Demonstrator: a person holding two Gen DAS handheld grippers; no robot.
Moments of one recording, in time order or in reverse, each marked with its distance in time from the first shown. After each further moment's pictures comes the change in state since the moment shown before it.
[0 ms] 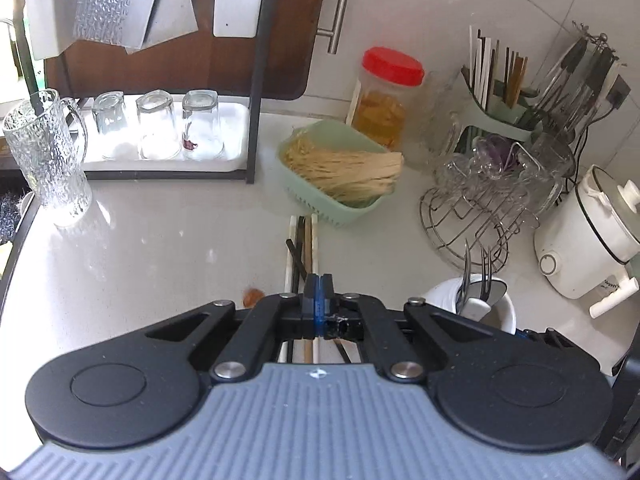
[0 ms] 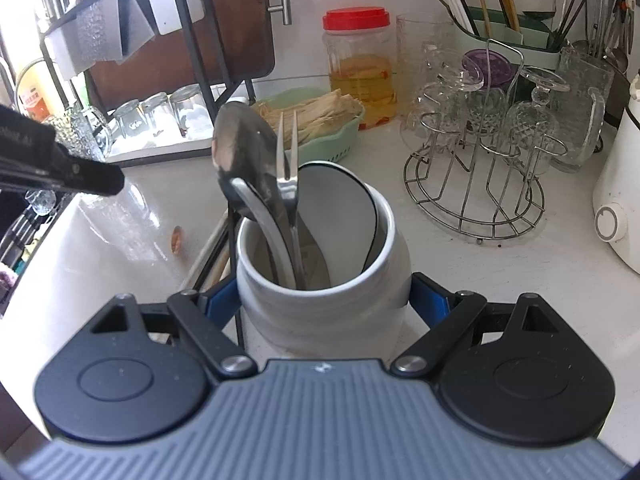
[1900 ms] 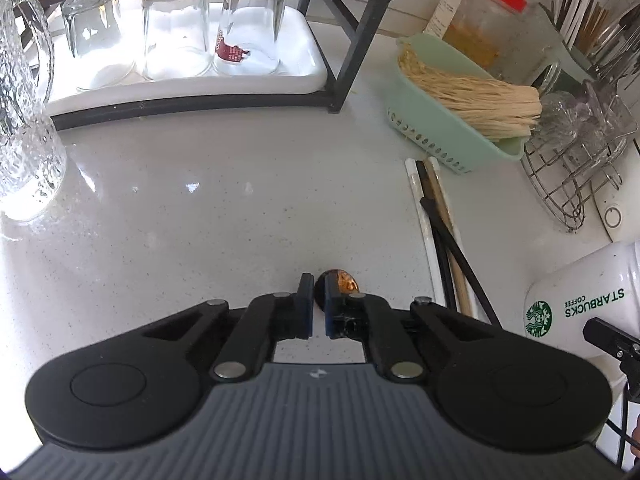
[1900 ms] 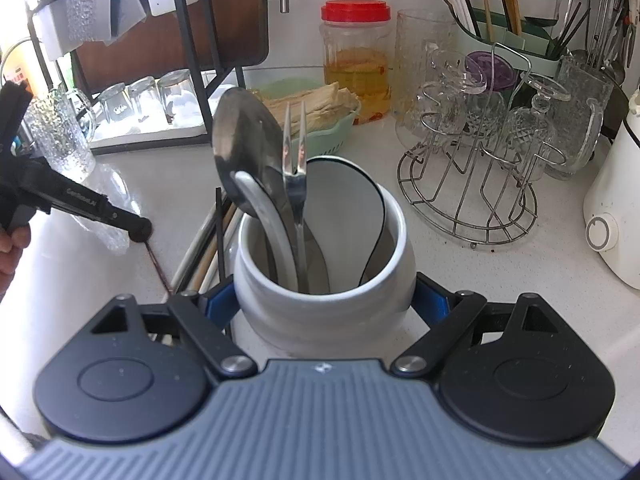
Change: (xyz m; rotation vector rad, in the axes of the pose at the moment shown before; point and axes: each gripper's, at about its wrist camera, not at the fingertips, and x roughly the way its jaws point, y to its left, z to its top) left arm 0.130 0.129 0.006 0.045 0.226 -0.098; right arm 0.010 0.011 0.005 -0.040 0.032 -0.070
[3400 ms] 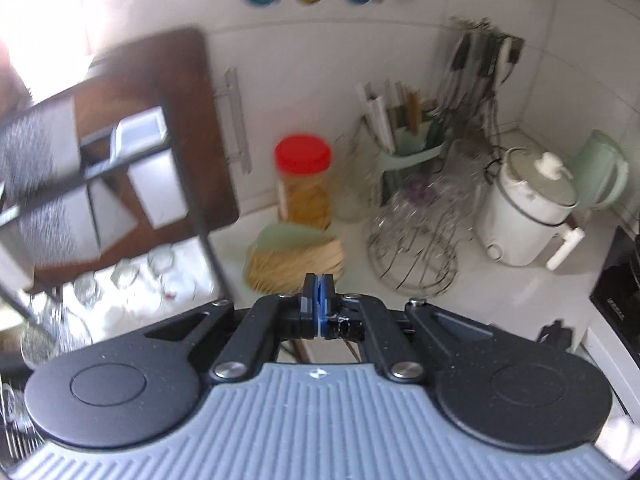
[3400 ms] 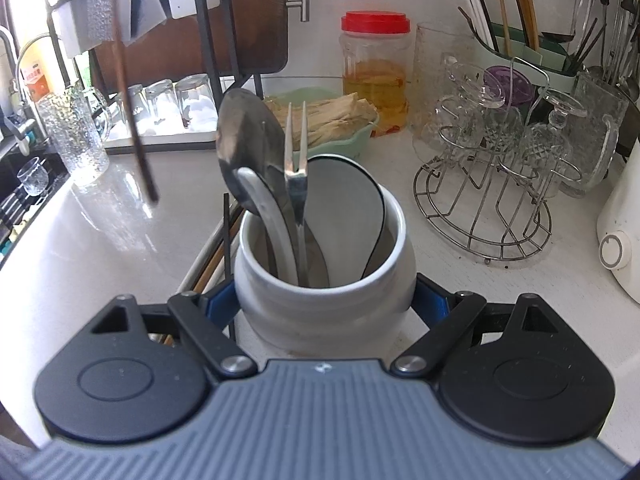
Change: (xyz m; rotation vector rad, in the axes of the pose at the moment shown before) left arm -0.216 -0.179 0.071 0.397 -0.253 -0.006; right arm 0.003 0.003 -0.001 -0.039 -0.039 0.040
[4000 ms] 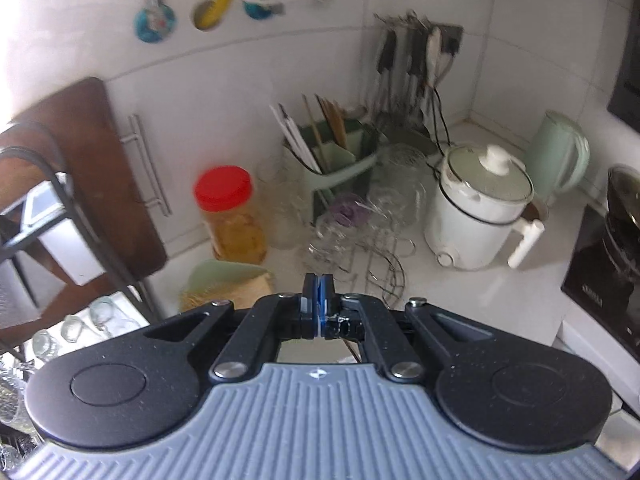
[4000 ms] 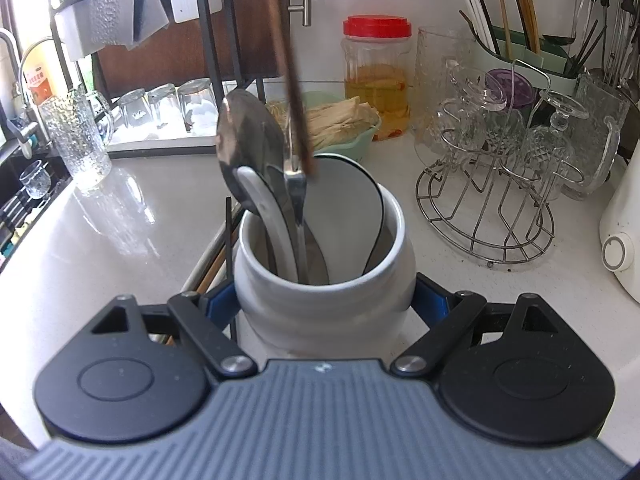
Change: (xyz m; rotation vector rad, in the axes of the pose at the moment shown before) left arm 0.025 -0.075 0.021 0.127 -0.014 -0.096; right arm 0.000 0.000 -0.002 0.000 -0.021 0.008
